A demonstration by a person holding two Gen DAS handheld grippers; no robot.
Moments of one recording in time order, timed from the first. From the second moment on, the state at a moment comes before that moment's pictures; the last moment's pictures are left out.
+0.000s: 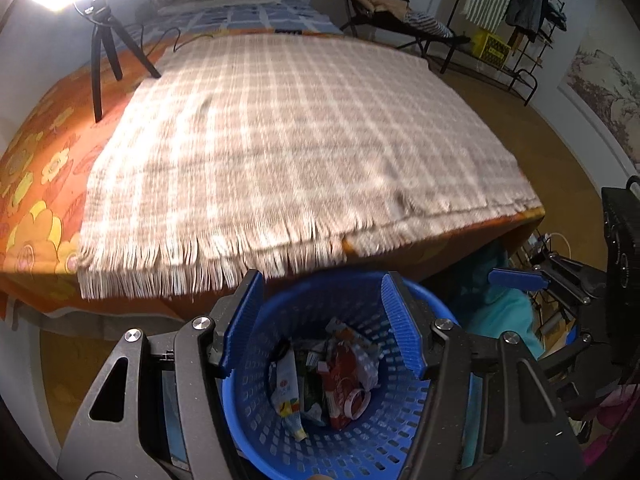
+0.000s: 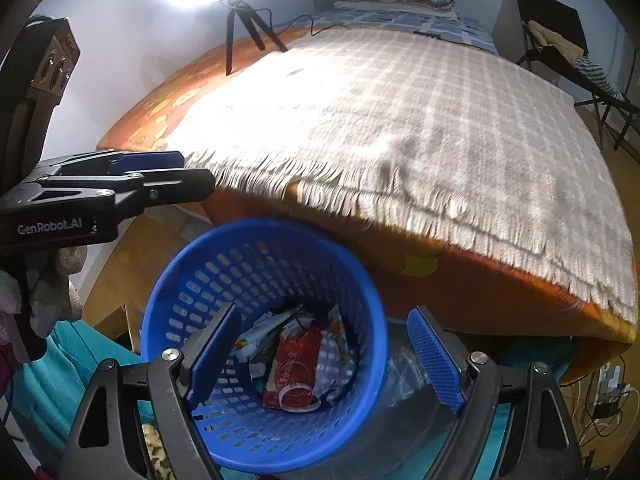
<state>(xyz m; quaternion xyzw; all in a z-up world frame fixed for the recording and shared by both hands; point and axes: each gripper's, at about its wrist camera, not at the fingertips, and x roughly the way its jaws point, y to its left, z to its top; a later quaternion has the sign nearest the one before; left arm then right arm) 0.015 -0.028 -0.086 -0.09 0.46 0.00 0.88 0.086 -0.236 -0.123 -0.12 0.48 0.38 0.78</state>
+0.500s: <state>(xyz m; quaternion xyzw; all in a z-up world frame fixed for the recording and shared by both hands) 0.027 -0.024 -0.027 -0.09 0.38 0.01 0.92 0.119 -0.247 -0.076 -0.07 0.43 0.35 0.83</state>
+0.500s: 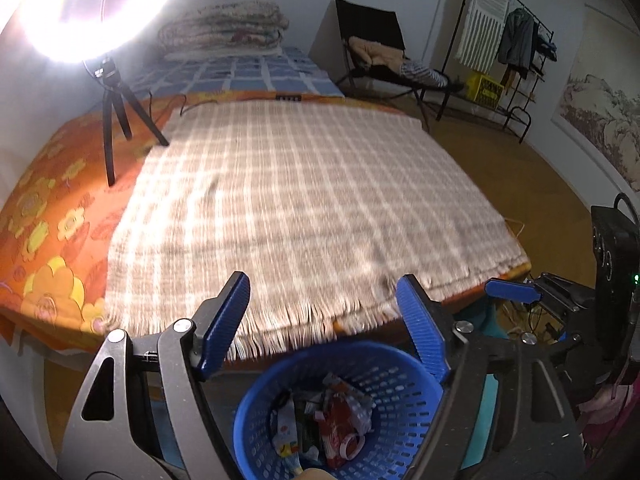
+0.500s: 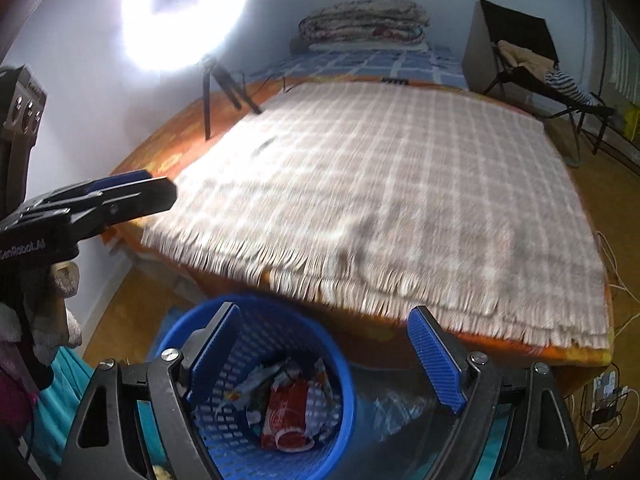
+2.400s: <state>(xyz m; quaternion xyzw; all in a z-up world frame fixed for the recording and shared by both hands) 0.027 -0.013 -0.009 -0.08 0.36 0.06 0.93 0.136 -0.251 -0.014 -0.05 0.35 0.29 0.89</state>
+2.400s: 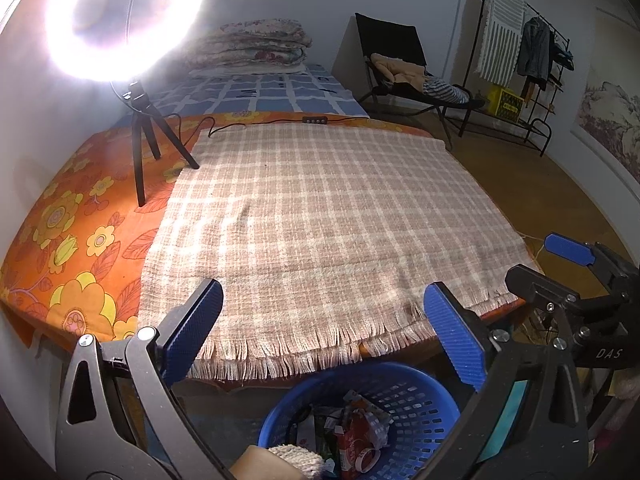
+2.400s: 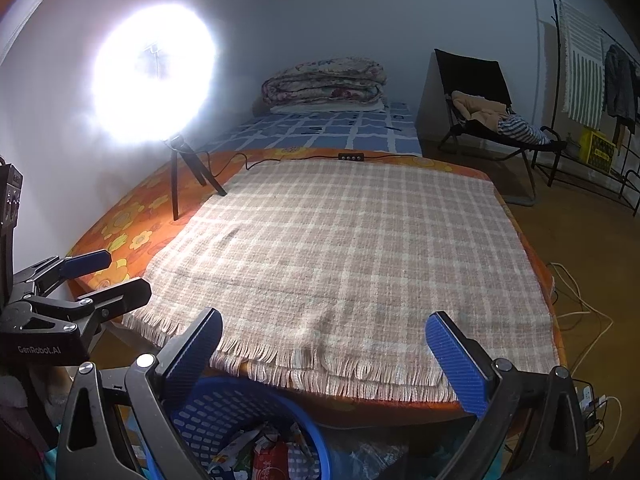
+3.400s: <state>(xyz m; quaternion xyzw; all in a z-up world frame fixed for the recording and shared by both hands) 0.029 -0.010 -0.017 -0.10 0.37 0.06 0.92 0.132 -0.244 -0.017 -0.05 0.35 0.29 0.89</state>
